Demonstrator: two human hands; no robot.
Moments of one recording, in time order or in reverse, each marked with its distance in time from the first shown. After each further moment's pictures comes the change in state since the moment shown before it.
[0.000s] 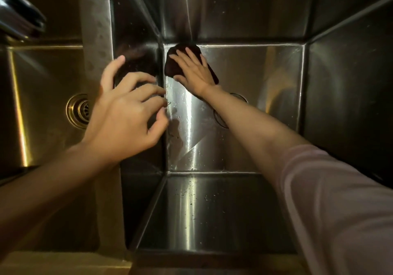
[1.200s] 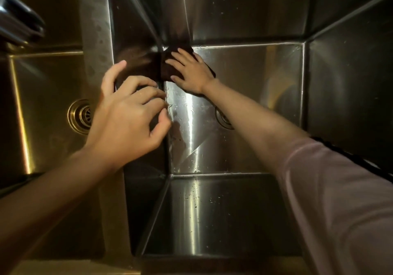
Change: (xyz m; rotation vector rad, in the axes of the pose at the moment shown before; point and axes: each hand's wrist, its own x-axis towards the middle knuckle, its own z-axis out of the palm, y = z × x) left_hand 0.002 0.002 -0.004 -0.012 -0.060 -0.033; right_hand 0.012 0.003 -0.009 -0.056 -0.039 -0.123
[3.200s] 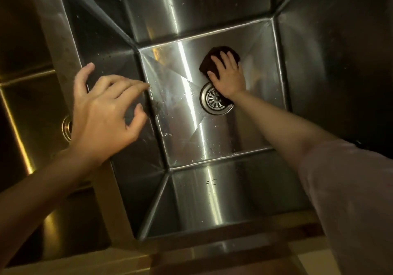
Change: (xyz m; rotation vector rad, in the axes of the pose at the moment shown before) left_hand -0.001 -0.001 0.000 0.005 0.006 0.054; right_hand -0.127 0.081 0.036 0.186 0.185 0.583
